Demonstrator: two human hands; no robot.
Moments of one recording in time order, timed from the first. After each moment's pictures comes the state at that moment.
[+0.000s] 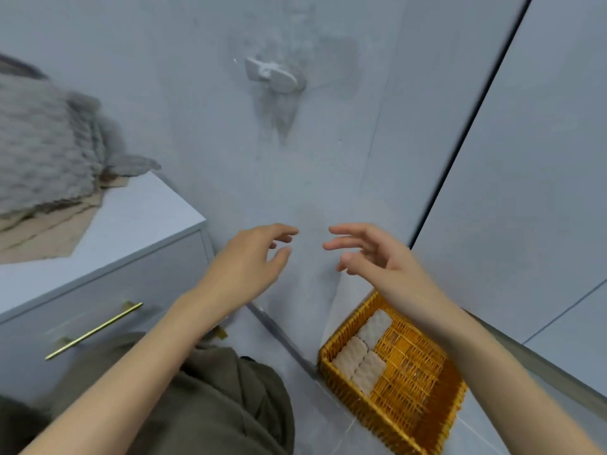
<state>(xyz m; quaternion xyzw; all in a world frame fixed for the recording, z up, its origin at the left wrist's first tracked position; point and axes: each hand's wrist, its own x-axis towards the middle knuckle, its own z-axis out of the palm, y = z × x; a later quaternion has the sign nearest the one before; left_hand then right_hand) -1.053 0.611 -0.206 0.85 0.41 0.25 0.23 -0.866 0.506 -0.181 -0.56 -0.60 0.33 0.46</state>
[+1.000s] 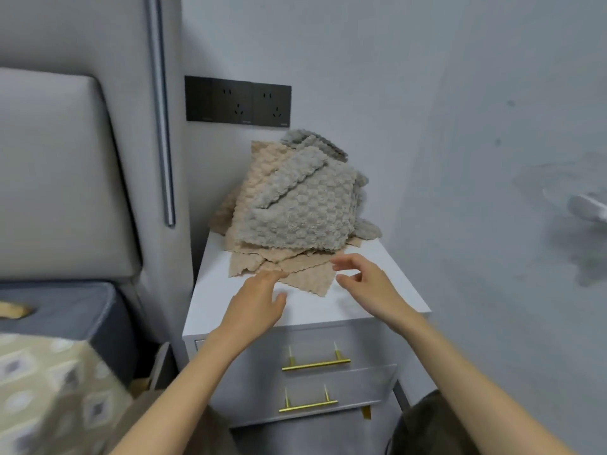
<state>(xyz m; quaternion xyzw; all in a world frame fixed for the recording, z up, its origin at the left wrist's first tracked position) -1.359 0.641 -0.220 0.64 0.70 0.29 0.11 -1.159 0.711 -0.182 -0.45 -0.76 0.36 0.30</state>
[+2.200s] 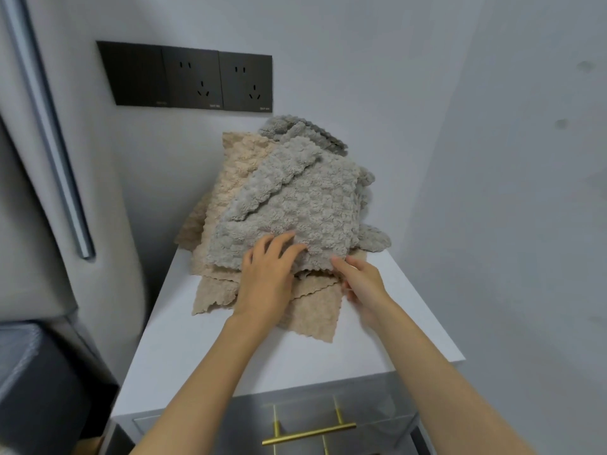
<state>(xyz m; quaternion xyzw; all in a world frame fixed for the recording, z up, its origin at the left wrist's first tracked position) -1.354 0.781 -0.232 0.67 0.67 0.30 -0.14 -1.197 0.838 -0.223 -0.51 -0.49 0.58 0.40</state>
